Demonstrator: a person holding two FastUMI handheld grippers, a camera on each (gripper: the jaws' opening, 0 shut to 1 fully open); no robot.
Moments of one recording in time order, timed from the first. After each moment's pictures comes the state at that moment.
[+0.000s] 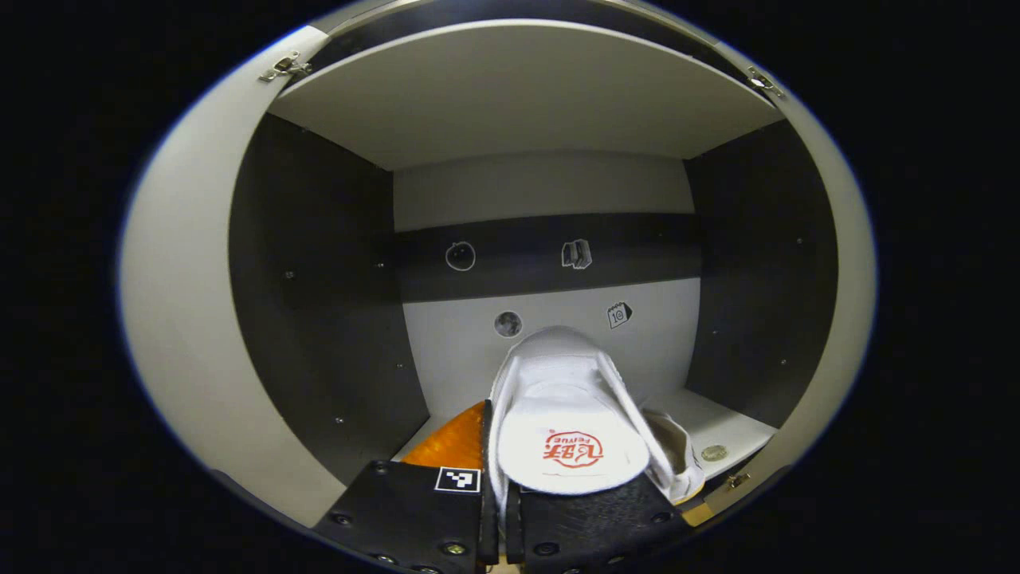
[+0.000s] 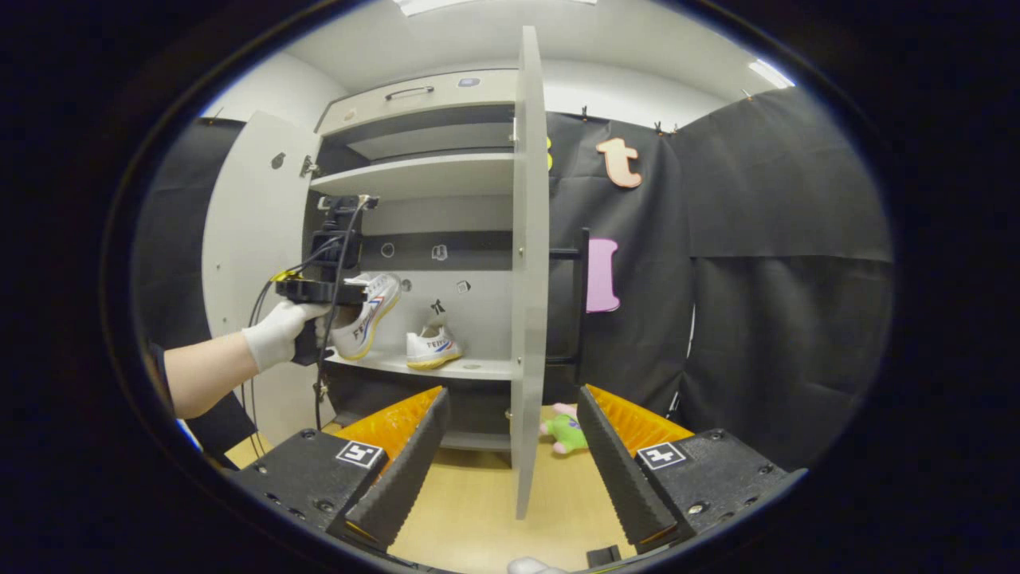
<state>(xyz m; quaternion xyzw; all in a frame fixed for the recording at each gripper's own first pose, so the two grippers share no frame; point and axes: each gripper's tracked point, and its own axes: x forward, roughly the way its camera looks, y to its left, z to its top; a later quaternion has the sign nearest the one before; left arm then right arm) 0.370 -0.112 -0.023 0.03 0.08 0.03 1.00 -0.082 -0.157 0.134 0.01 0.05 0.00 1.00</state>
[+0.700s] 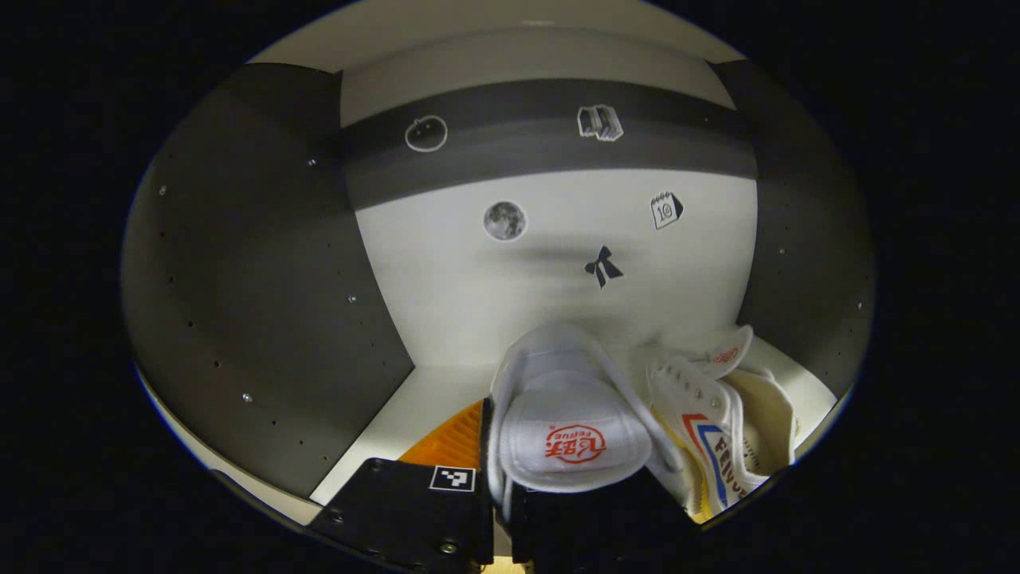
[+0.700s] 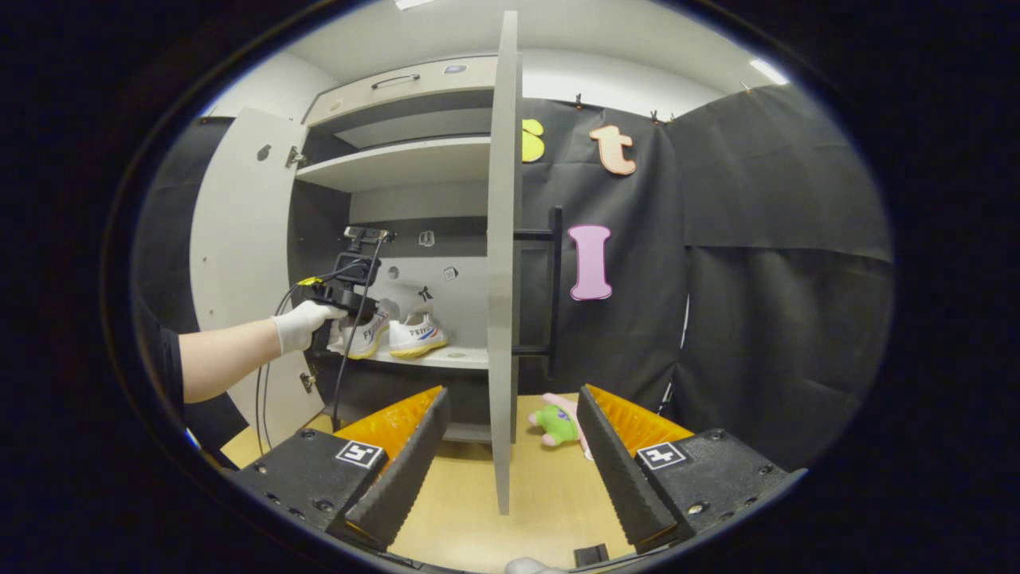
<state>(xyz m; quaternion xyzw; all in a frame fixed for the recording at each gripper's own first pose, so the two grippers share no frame) 0.425 -0.097 -0.122 0.05 0.25 0.04 0.97 -0.073 -0.173 0.124 0.02 0.07 -0.01 1.00</state>
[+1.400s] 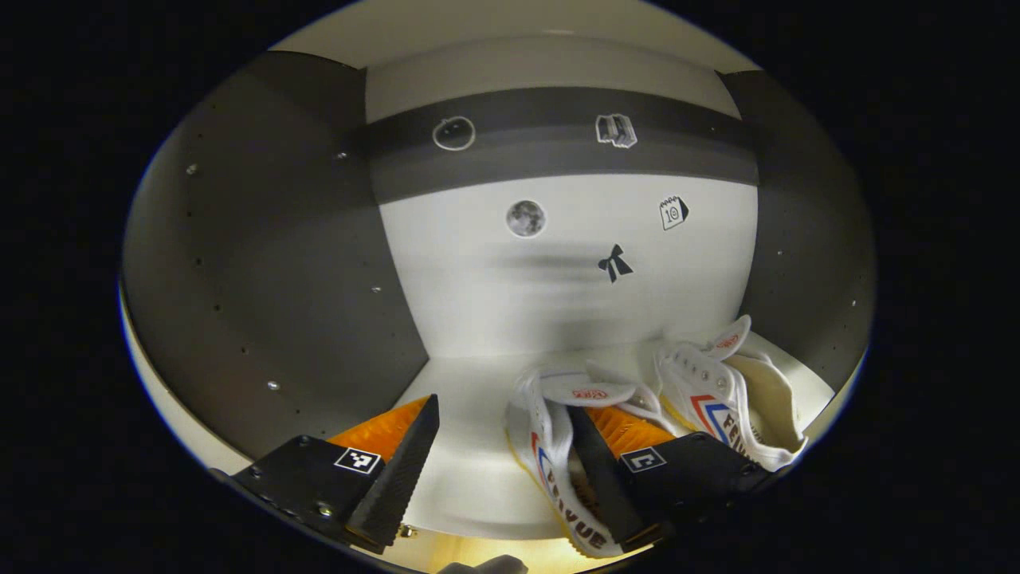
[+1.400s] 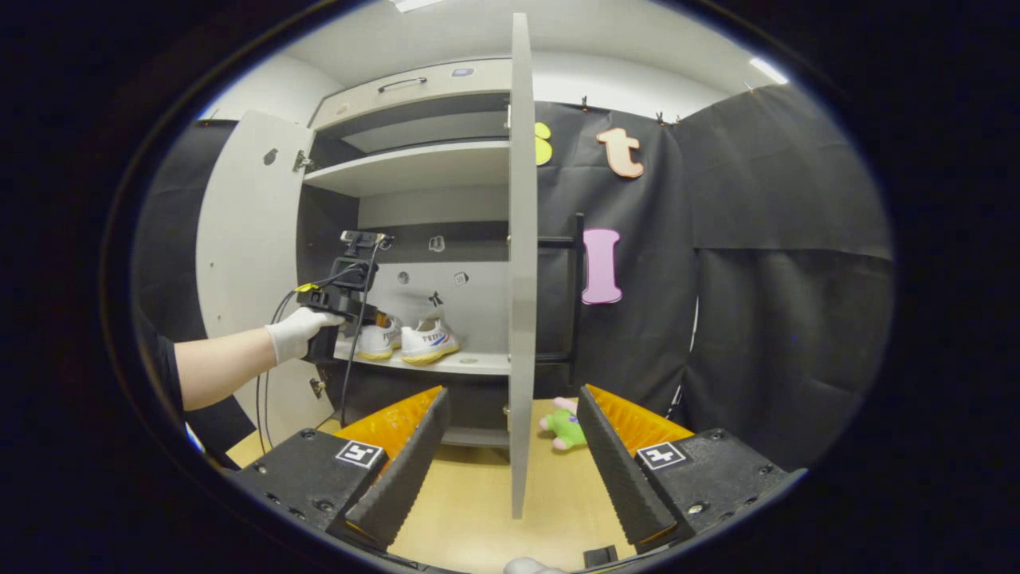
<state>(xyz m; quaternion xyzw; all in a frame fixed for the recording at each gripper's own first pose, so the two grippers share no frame) 0.400 -0.074 -0.104 0.04 0.21 0.04 0.98 -0.071 -0.153 0.133 0.02 0.07 0.01 1.00</state>
